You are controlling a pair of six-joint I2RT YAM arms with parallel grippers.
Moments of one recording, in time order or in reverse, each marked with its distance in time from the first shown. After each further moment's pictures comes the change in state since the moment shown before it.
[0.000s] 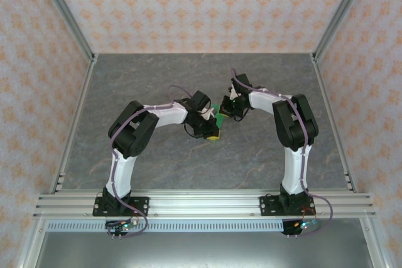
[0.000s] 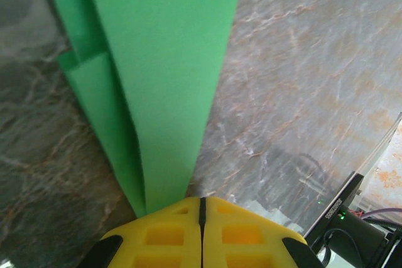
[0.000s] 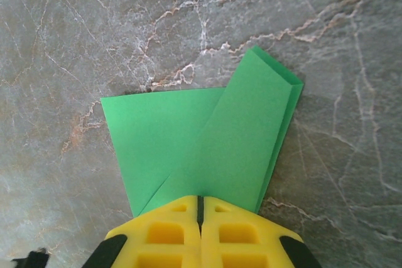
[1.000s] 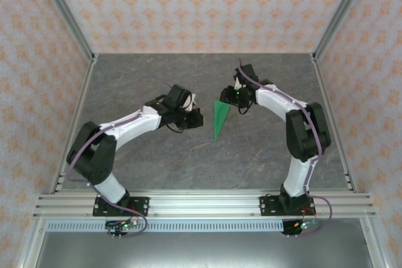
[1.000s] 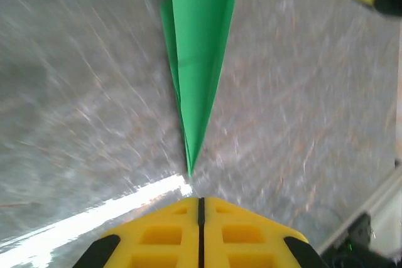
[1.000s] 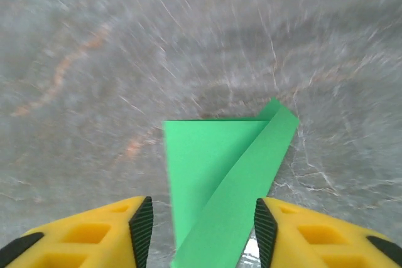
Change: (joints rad) left arm 0.056 -0.477 -0.204 -0.008 -0.321 0.024; right arm 0.013 -0.222 0.026 -0.074 0.200 -0.055
